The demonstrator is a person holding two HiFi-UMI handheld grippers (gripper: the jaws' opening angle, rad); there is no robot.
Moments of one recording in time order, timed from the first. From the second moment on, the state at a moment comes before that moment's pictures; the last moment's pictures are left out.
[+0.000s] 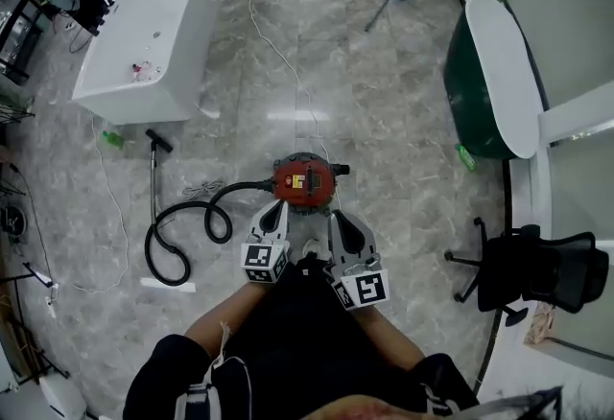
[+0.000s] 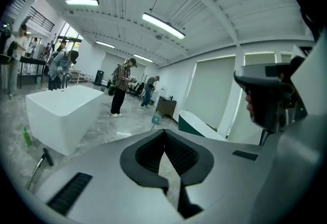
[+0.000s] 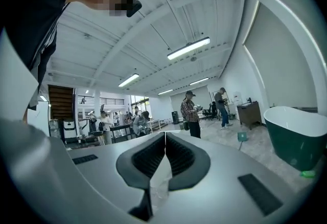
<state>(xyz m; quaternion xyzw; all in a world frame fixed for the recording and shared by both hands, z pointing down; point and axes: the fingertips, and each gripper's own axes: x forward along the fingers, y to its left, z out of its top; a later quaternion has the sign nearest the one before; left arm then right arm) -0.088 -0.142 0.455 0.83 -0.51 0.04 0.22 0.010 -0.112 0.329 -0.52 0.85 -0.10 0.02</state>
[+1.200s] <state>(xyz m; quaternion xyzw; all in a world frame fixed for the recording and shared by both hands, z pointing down) -0.083 -0.110 0.316 0.86 -0.51 -0.05 0.08 -0.027 -0.109 0.283 -0.46 0.89 -0.03 0.02</state>
